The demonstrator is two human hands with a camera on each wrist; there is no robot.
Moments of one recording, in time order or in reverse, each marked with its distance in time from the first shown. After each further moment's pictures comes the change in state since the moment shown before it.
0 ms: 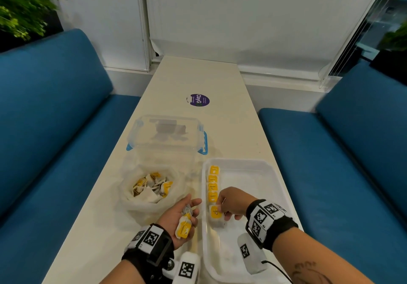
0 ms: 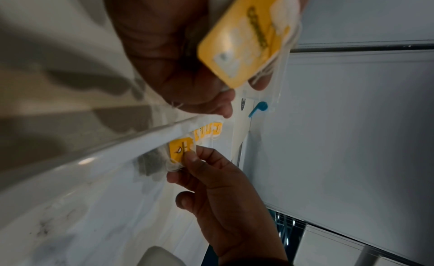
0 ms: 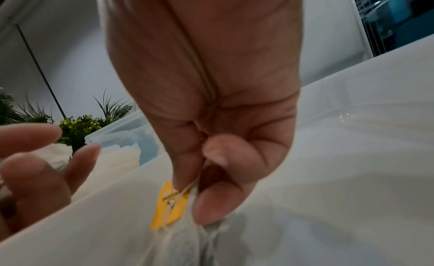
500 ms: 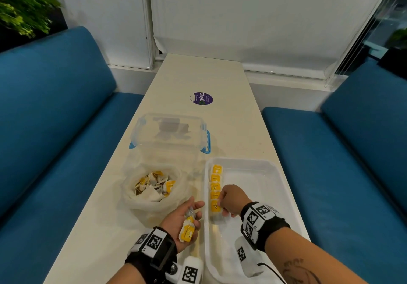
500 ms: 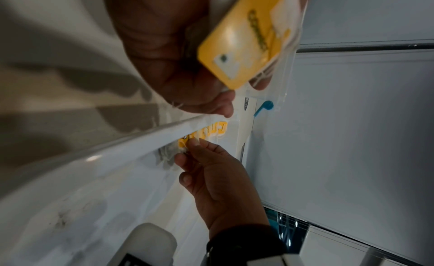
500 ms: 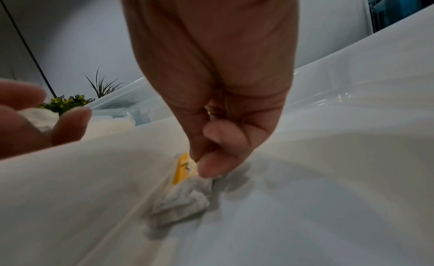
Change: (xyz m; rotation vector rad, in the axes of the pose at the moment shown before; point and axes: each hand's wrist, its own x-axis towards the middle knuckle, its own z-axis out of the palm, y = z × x) left_hand -0.001 -0.007 -0.002 -0.021 -0.002 -0.003; right_hand 0.024 0.000 0.013 0.066 0.167 0.012
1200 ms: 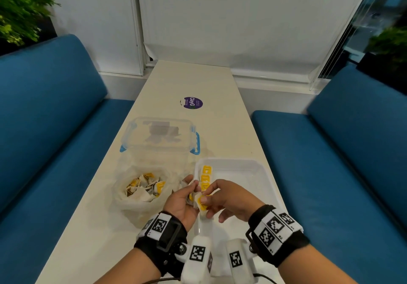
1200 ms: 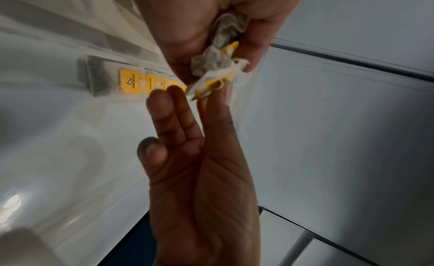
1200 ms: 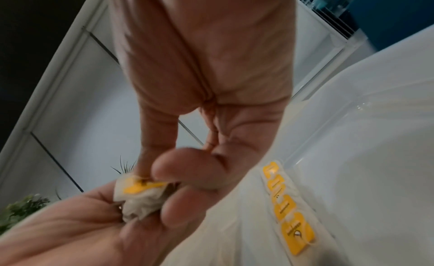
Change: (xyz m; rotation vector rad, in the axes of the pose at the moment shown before) left_hand -0.011 0.003 0.062 -0.240 0.024 0.374; right_hand -0.078 -0.010 -0.029 0.656 -0.203 -0.186
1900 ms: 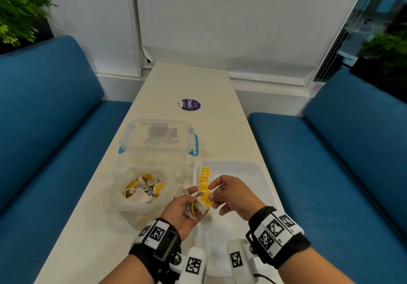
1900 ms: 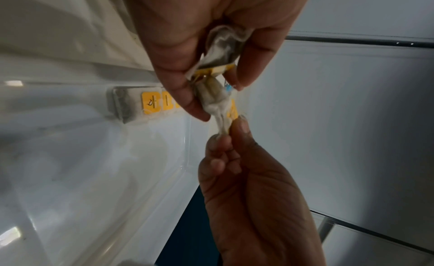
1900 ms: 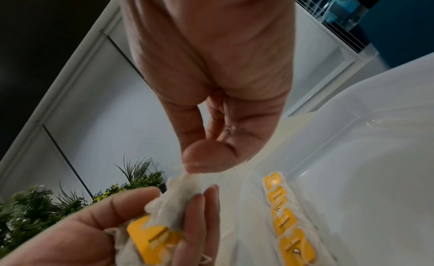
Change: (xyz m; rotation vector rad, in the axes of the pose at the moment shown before) left_hand -0.007 -0.001 -0.012 0.129 -0.063 -0.139; right_hand 0.001 0.000 -0.004 -0.008 0.190 -0.083
